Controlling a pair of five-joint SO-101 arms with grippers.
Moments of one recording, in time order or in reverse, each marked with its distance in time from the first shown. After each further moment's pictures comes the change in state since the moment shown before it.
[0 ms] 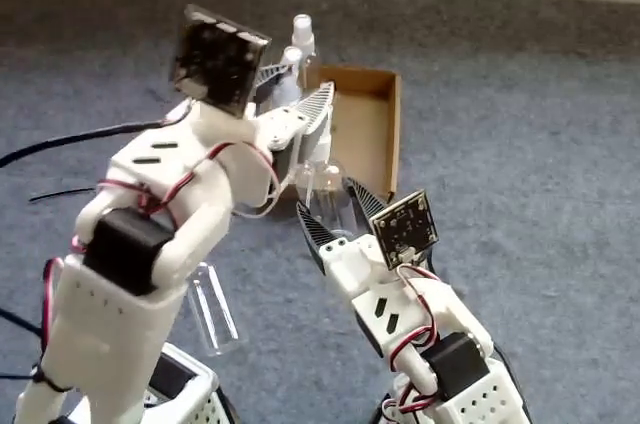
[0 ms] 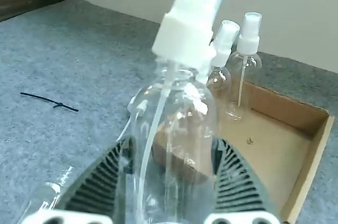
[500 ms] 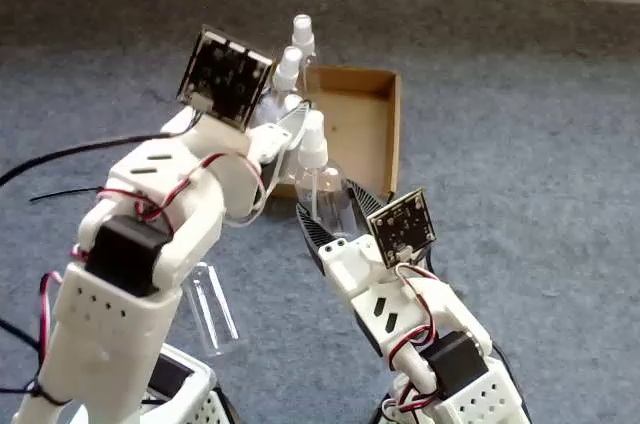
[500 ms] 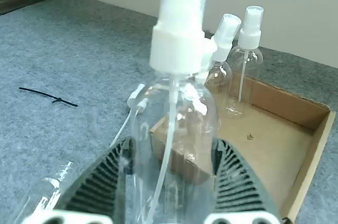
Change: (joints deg) left arm -3.7 -3.9 10.6 0.0 -4.6; right arm -0.2 0.0 0.1 0.0 0.0
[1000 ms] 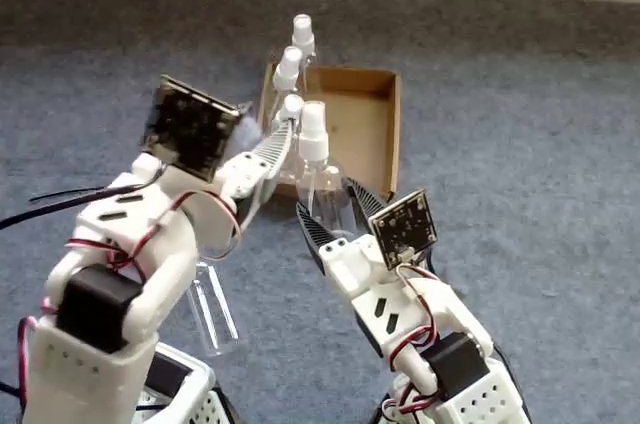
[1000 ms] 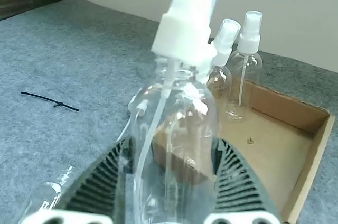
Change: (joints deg) left arm -1.6 -12.4 6.2 0.1 -0.9; right arm 0.0 0.0 0.0 -0.1 0.0
